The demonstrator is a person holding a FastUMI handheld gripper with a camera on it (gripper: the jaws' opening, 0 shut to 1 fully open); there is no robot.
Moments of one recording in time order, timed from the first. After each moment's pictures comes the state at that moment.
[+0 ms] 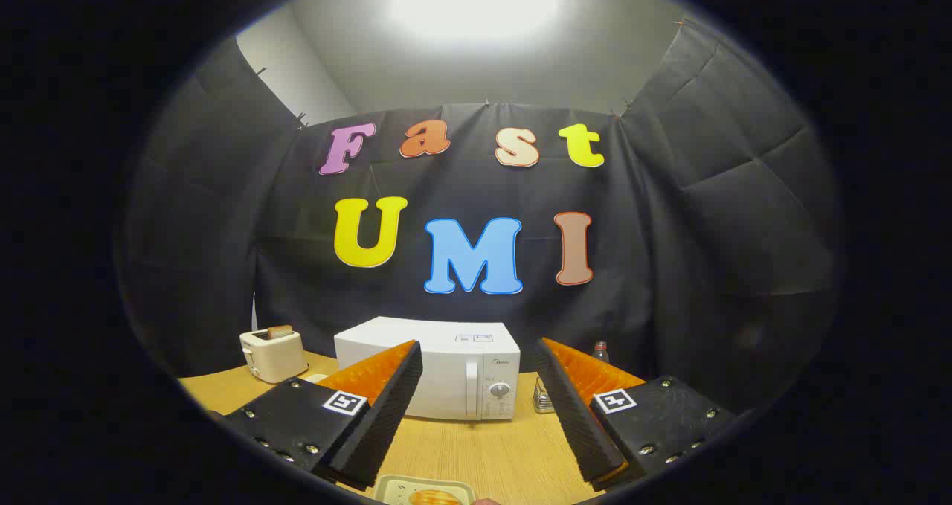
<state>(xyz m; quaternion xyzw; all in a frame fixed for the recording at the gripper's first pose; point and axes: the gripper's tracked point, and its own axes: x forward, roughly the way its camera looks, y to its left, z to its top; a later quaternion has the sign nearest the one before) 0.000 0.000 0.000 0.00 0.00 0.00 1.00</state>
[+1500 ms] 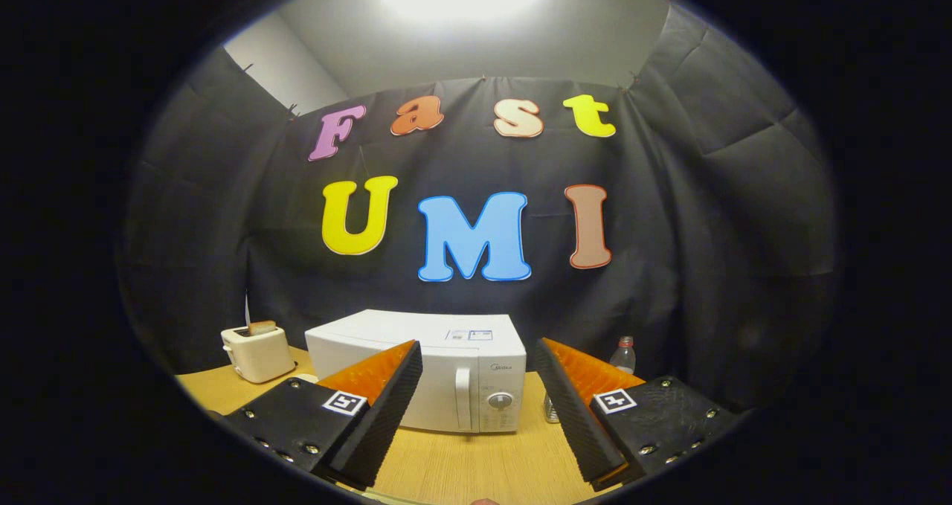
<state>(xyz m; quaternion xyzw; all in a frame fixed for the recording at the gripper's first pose) 0.121 -0.020 -0.051 0.01 0.03 0.03 1.00</state>
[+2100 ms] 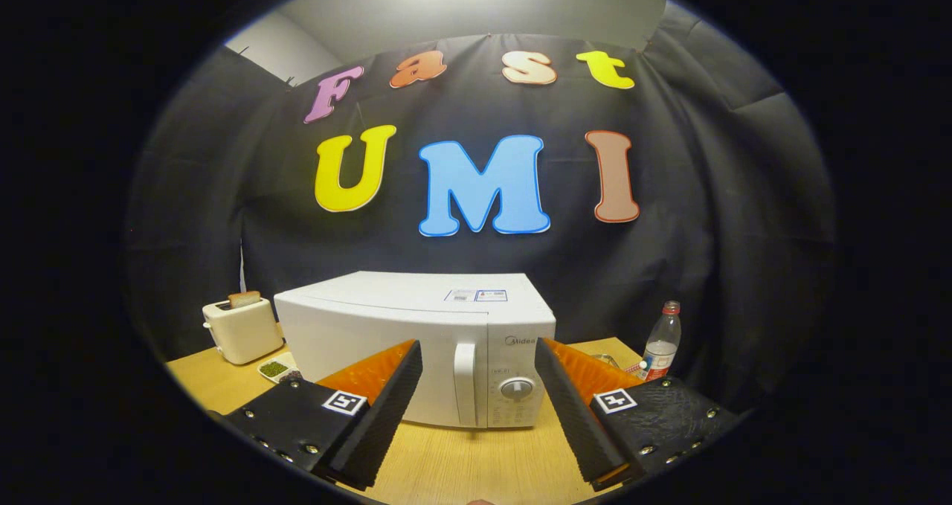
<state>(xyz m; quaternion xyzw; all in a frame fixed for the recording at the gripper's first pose) 0.206 -0.006 -0.143 0.02 0.10 0.05 0.99</state>
